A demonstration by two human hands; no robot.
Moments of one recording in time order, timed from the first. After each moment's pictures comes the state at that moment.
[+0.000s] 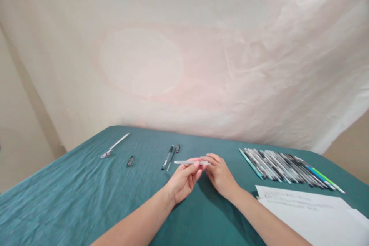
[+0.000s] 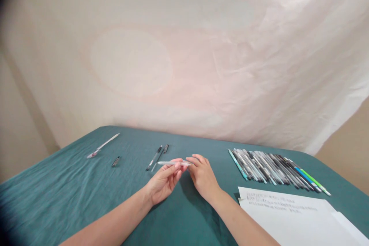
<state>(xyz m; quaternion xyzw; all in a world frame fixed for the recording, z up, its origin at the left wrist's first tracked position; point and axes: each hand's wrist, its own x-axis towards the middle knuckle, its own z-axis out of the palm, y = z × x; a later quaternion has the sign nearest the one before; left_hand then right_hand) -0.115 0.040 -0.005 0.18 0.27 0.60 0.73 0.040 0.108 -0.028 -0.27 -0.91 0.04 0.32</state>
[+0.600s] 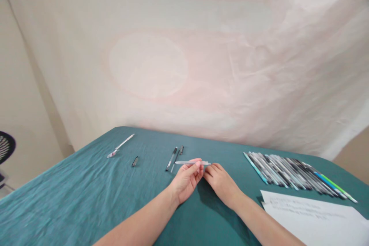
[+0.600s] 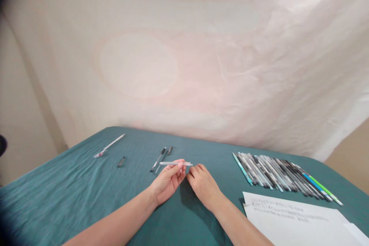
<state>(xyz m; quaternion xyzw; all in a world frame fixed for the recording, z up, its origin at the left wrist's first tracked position) -0.116 0.045 -0.016 0.17 0.25 0.65 0.69 0.030 0.092 -0.023 -0.21 -0.95 -0.09 0.22</state>
